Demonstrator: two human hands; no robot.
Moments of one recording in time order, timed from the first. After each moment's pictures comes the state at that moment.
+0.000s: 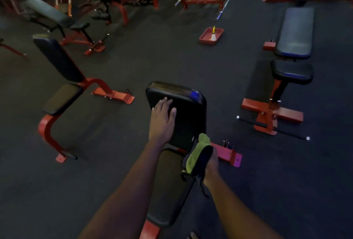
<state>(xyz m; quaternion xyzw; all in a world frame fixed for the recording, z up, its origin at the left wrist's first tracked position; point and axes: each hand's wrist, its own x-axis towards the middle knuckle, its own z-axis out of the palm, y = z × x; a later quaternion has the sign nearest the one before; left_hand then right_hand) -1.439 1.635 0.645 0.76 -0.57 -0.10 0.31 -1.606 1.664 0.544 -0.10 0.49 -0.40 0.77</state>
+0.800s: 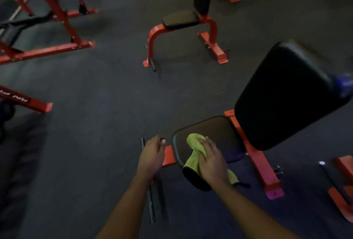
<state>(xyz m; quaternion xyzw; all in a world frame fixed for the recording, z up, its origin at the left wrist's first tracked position) -1.501 1.987 0.484 0.93 -0.09 -0.09 0.35 -1.599 1.792 0.460 -0.90 0.21 -0.01 0.37</state>
